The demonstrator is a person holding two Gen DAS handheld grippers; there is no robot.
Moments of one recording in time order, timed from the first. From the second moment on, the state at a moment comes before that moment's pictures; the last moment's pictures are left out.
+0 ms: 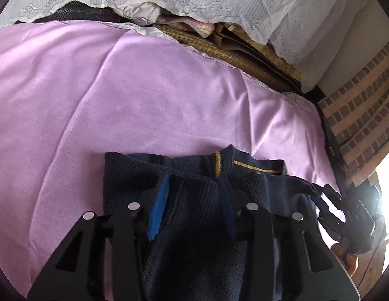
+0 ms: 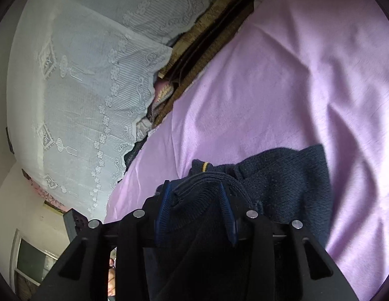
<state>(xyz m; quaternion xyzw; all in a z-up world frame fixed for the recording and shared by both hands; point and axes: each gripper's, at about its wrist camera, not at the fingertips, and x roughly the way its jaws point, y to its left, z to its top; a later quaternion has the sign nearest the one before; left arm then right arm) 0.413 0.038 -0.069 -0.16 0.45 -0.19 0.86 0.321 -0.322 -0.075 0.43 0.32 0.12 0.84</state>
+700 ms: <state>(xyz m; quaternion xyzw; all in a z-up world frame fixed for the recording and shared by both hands) 0.413 0.015 -0.069 -0.10 0.44 -0.18 0.88 0.321 -0.331 -0.074 0.39 0.32 0.09 0.86</state>
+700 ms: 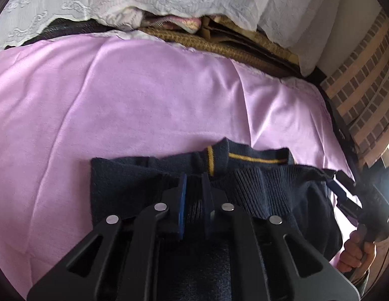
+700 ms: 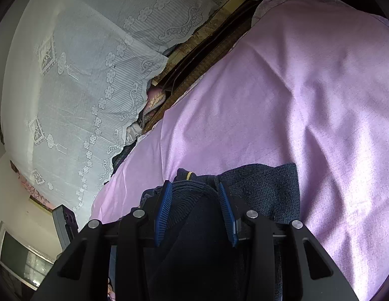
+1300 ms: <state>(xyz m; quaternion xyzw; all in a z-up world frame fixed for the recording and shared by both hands) 0.419 0.035 -0.080 -0.15 0.43 -0.17 0.87 0.340 -0.310 -0.065 0.33 0.33 0.10 0.88</state>
